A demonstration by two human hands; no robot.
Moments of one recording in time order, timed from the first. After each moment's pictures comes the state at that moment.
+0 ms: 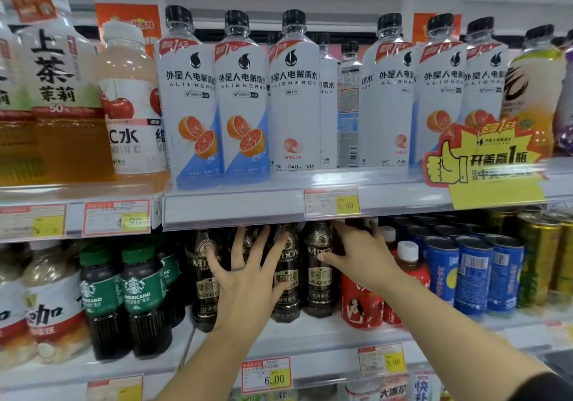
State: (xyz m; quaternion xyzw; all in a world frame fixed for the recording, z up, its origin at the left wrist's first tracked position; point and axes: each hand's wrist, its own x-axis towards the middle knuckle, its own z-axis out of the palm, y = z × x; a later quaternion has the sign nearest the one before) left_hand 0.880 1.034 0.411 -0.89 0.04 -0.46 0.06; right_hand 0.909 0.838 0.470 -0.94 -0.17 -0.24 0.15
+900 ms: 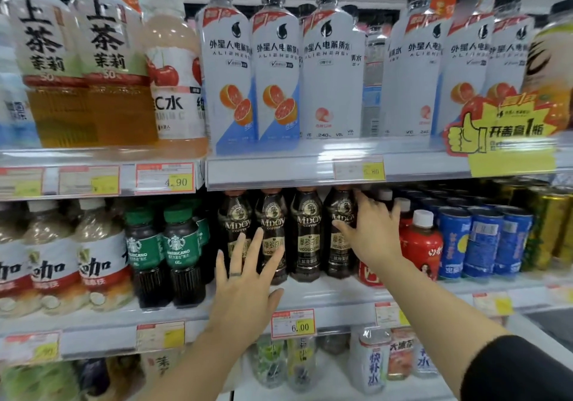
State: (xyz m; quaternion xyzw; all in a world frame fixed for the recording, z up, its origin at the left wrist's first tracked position) left_hand 0.833 1.082 0.365 -0.91 0.08 -0.40 0.06; right_hand 0.894 0.870 0.447 -0.93 -0.03 -0.33 0.14
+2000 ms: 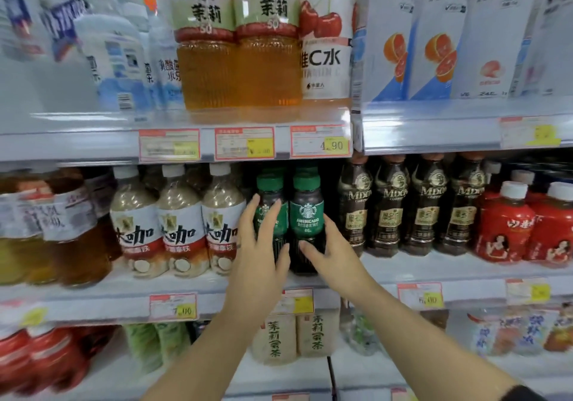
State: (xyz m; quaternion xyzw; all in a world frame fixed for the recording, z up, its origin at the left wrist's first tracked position) left_hand 0.789 1.242 0.375 -0.86 0.10 -0.42 -0.27; right_hand 0.830 1.106 0.386 -0.81 -0.24 -0.12 0.52
